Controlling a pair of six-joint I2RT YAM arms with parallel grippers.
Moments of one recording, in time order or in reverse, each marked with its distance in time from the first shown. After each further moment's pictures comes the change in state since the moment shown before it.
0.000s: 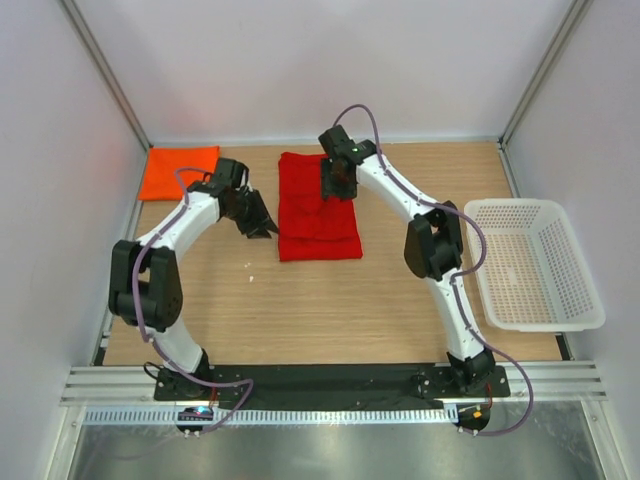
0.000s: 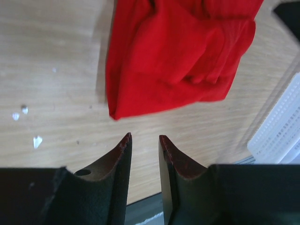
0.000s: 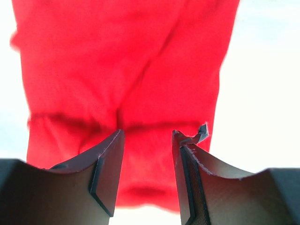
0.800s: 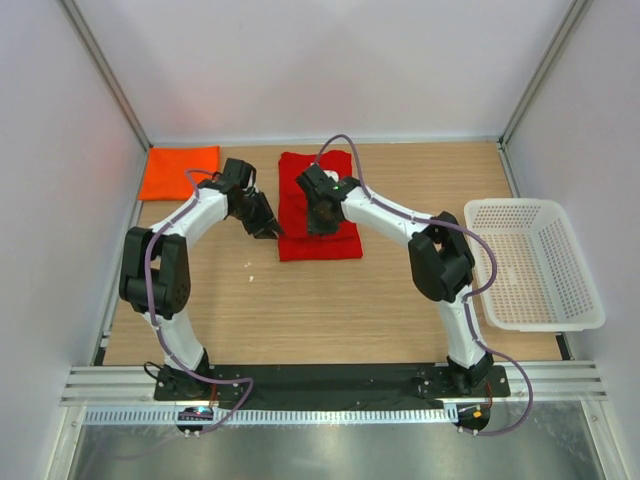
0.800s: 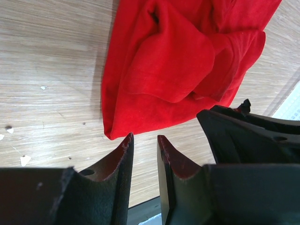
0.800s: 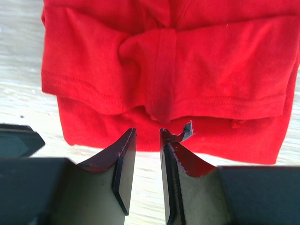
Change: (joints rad) left arm -0.017 0.151 0.084 0.030 0.006 -0.035; right arm 0.185 -0.274 -0.507 0.177 0.014 0.200
